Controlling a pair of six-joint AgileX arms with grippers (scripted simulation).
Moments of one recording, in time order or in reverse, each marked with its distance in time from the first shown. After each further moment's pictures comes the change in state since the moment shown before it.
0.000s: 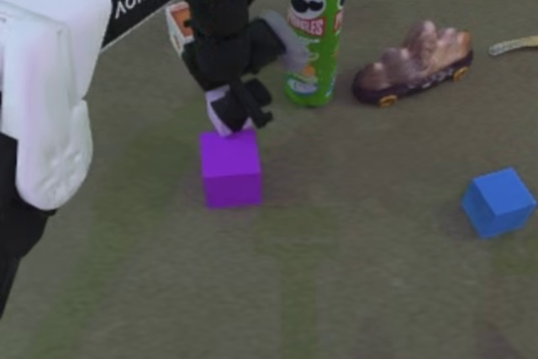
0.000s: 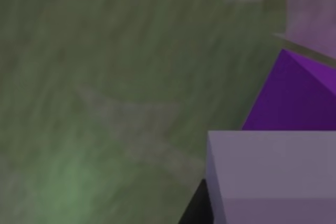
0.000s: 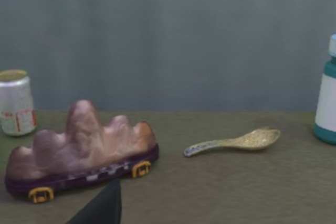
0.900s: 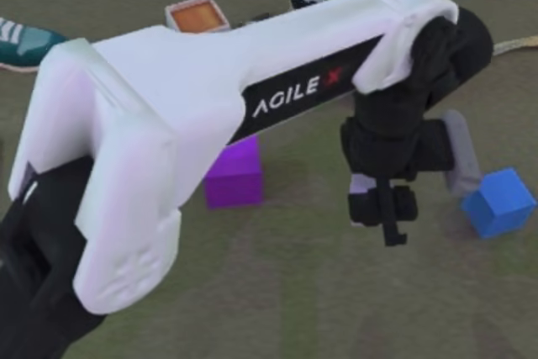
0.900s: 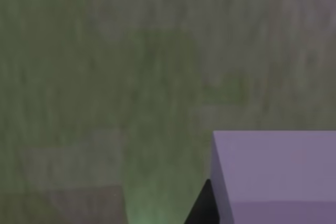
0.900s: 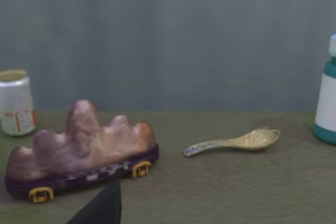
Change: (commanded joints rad) left arm -0.405 -0.049 -0.073 0.033 -0.001 0.051; right arm 0.000 0.000 0.000 0.000 0.000 0.000
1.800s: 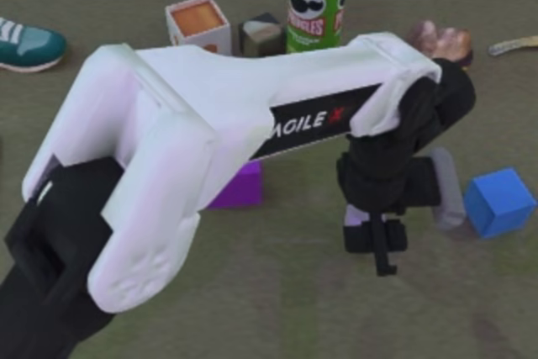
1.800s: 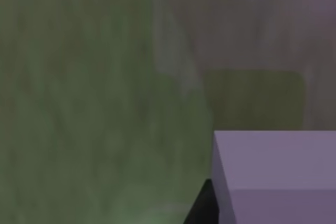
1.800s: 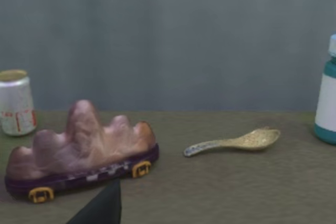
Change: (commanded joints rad) left arm -0.001 0.031 -0.171 0.205 0.000 -0.001; right arm 0.000 0.000 0.000 0.000 0.000 0.000
